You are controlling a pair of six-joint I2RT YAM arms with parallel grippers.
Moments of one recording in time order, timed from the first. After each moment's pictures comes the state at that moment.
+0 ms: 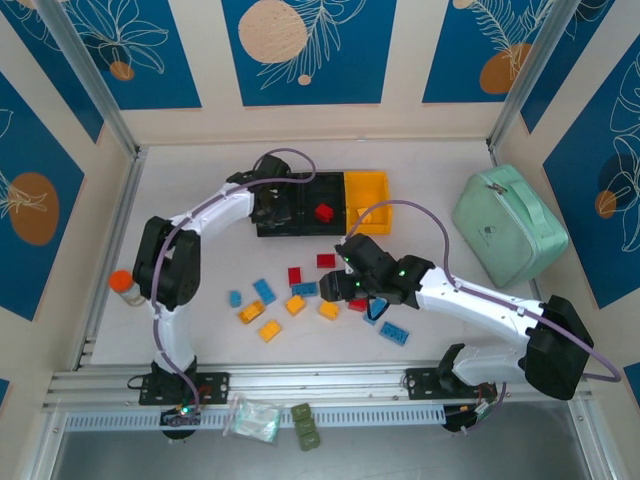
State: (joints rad) left arm -0.47 1.98 1.56 -0.75 -0.06 -0.58; right arm 0.89 1.24 0.85 -0.56 -0.07 0.69
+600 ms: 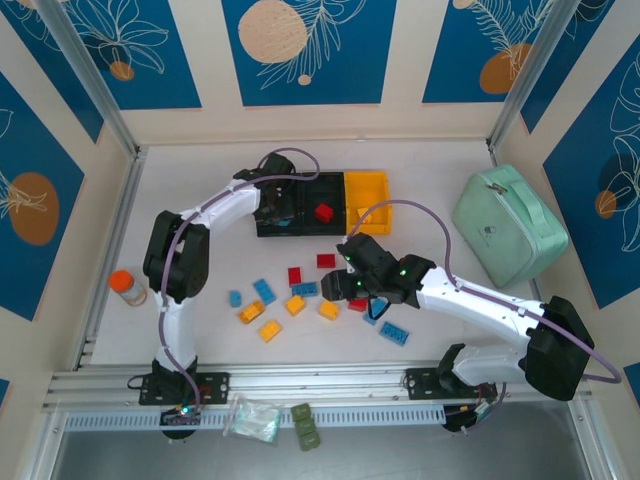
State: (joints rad) left arm -0.48 2.05 1.64 -0.78 -0.08 -0.57; right arm 0.88 1.23 0.85 -0.57 -0.07 0.69
